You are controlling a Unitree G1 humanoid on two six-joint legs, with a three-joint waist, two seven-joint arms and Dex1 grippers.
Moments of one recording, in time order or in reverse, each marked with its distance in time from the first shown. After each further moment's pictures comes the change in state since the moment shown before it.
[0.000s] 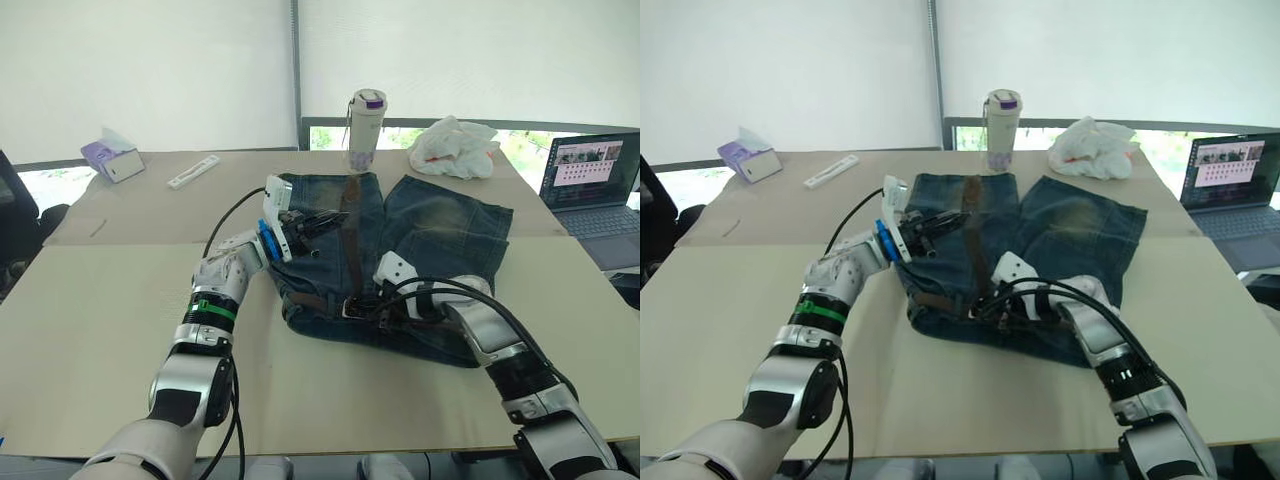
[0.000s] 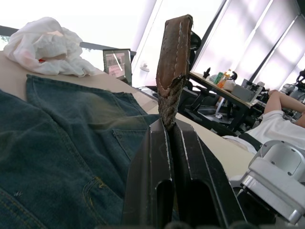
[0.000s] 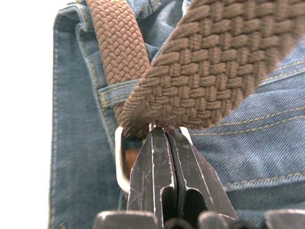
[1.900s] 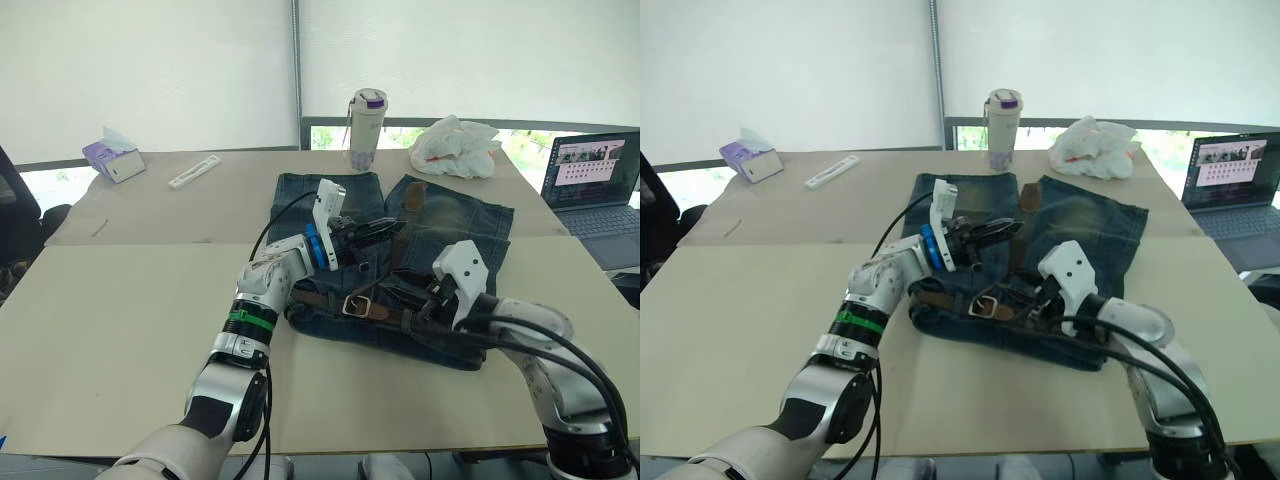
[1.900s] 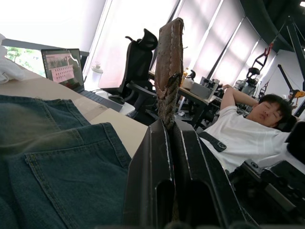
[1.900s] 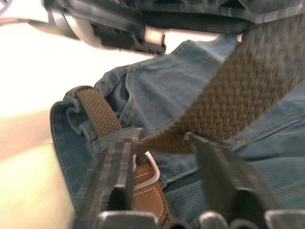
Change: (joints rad) left arm 0.016 -0.214 -0.063 -0.144 0.013 0.050 0.035; right arm 0.362 0.012 -0.342 -0.751 0.186 0.281 -0.432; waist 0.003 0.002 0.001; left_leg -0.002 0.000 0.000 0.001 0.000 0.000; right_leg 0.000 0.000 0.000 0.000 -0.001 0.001
